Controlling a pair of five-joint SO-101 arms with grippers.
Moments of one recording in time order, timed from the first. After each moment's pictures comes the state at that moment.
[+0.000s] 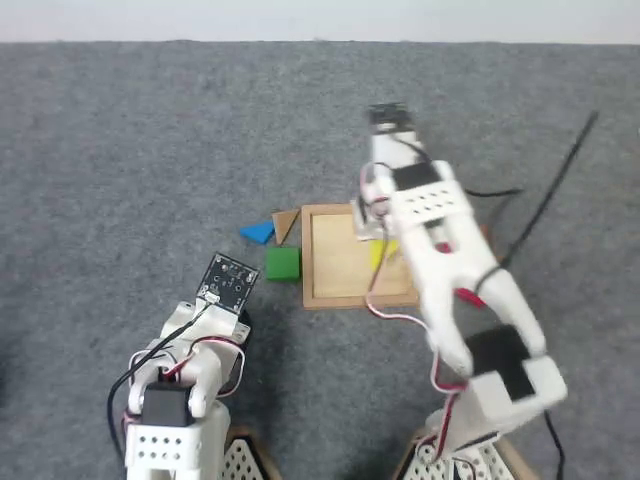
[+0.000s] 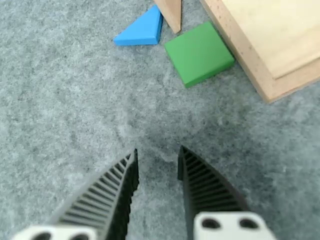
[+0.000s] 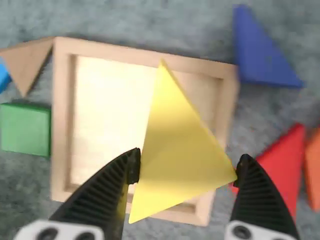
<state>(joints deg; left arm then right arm) -3.3 -103.0 97.1 72.2 -15.2 -23.6 8.4 7.6 68.6 -8.3</state>
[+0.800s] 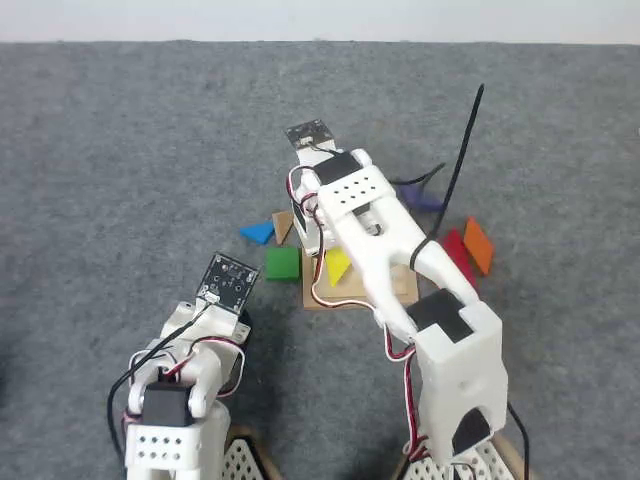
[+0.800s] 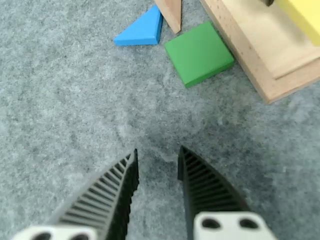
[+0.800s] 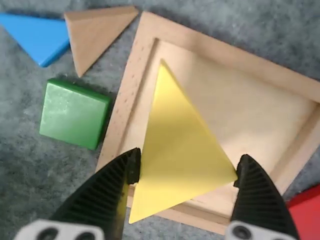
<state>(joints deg) -3.3 -103.0 97.1 72.2 -15.2 -34.0 25.8 -10.8 78.2 -7.3</state>
